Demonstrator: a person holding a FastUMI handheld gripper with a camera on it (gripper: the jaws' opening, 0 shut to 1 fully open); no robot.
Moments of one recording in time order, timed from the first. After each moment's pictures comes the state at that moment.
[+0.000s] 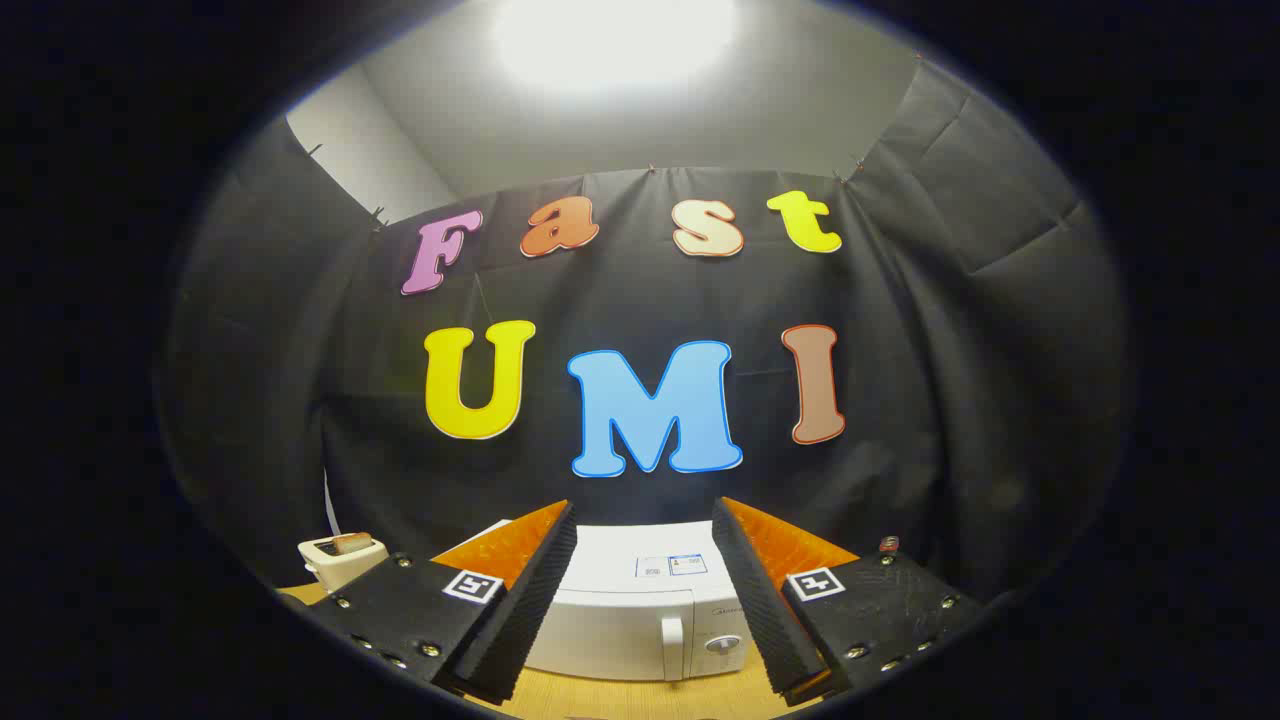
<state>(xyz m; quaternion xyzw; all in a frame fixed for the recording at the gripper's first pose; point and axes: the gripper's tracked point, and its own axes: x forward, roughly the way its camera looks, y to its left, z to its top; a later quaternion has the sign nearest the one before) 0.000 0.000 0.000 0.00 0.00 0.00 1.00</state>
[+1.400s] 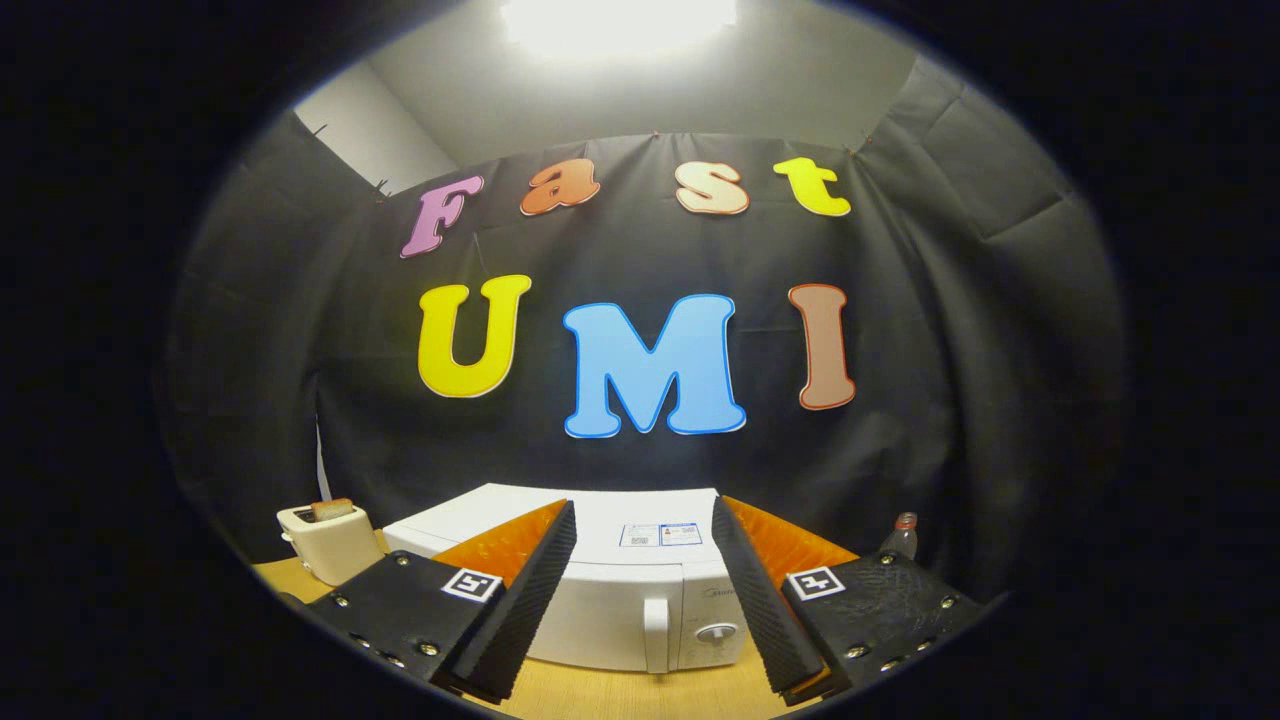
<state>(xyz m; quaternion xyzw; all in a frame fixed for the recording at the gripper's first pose) 0.036 -0.016 -0.078 0.01 0.03 0.03 1.00</state>
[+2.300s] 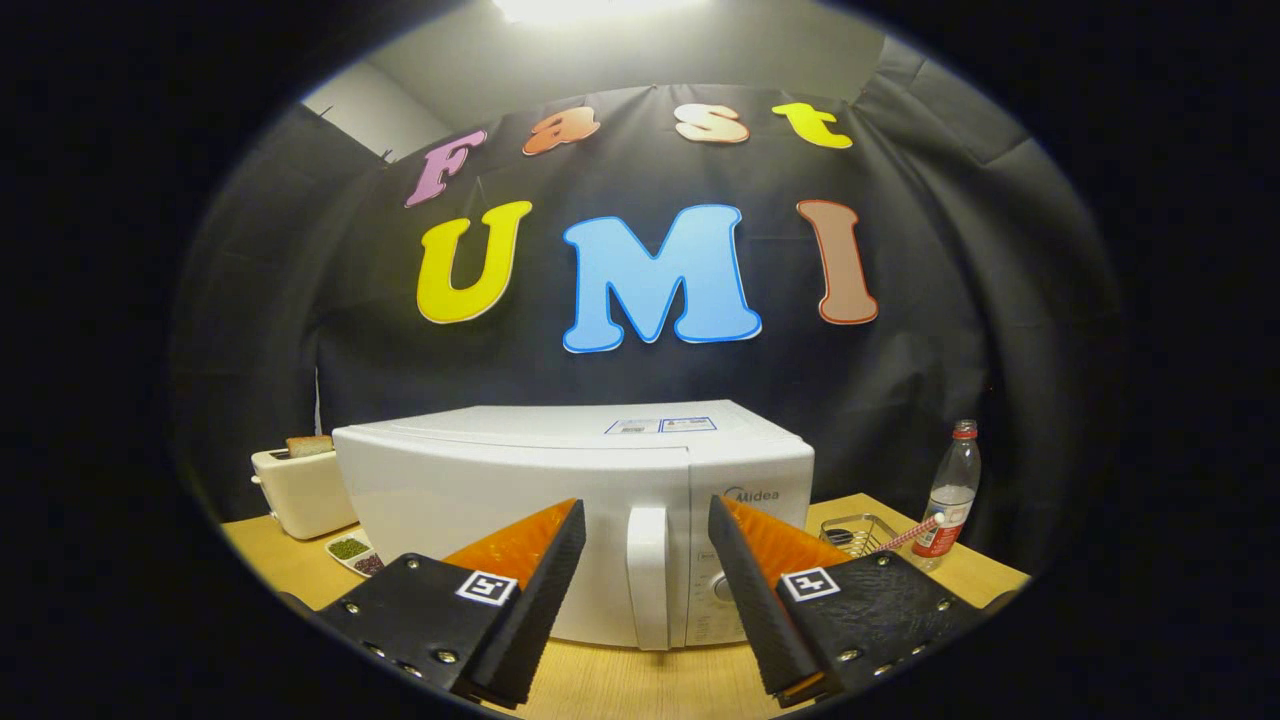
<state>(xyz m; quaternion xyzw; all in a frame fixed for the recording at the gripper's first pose) 0.061 -0.021 -0.209 0.00 0.08 0.04 1.00</state>
